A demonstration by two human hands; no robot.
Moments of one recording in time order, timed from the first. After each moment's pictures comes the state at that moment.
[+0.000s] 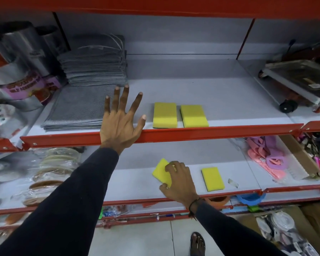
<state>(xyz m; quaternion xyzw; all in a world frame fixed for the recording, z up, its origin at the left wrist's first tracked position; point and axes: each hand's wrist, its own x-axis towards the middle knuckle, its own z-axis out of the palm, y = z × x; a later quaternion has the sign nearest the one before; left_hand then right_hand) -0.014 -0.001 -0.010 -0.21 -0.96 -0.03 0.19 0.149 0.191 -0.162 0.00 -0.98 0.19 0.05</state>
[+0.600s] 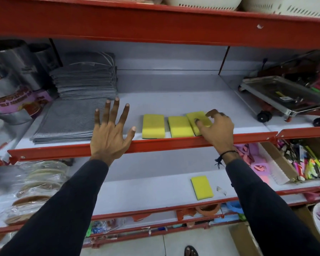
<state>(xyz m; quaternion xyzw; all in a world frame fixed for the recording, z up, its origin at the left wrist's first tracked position) -0.012 -0.001 -0.010 -0.22 -0.95 -0.03 0.20 0.079 0.329 0.019 -0.24 -0.91 0.20 0.27</state>
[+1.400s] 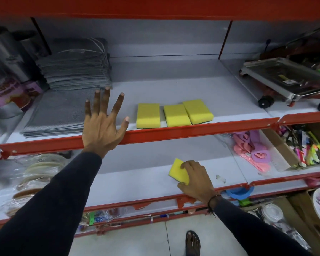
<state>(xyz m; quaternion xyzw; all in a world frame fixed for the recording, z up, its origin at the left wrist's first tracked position) -0.009 0.000 -0.008 -0.20 -0.96 -0.04 0.20 0.182 0.289 -0.157 -0.06 -0.98 0.19 0.00</state>
